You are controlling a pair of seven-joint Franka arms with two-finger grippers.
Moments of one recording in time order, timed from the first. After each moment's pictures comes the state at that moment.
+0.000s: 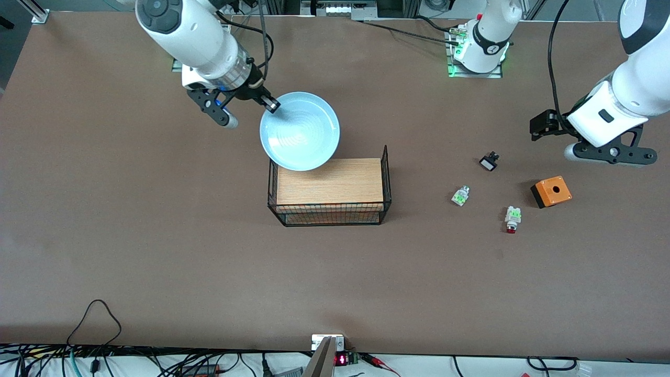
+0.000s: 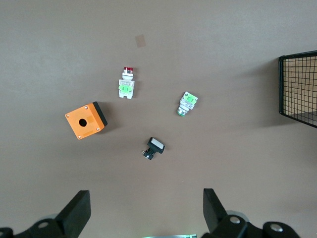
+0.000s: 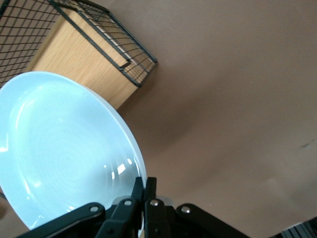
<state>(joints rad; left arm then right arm) -0.11 0.10 -0.01 -1.53 0.04 1.49 -0.02 0.71 0.08 -0.11 -1.78 0.30 1.88 1.27</state>
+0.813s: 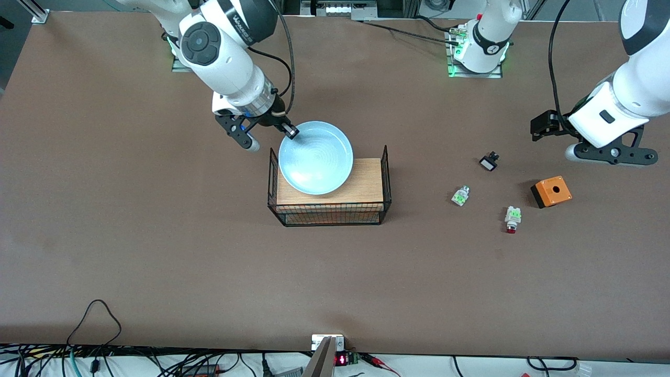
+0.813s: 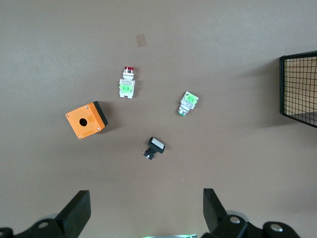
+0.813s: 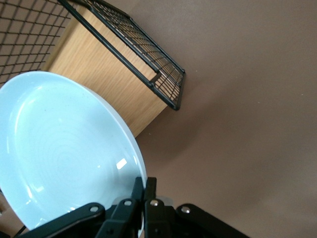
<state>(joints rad) -0.11 0.10 -0.01 -1.53 0.04 1.49 -0.02 0.74 0.16 -0.09 -1.88 0.30 2.15 1.28</state>
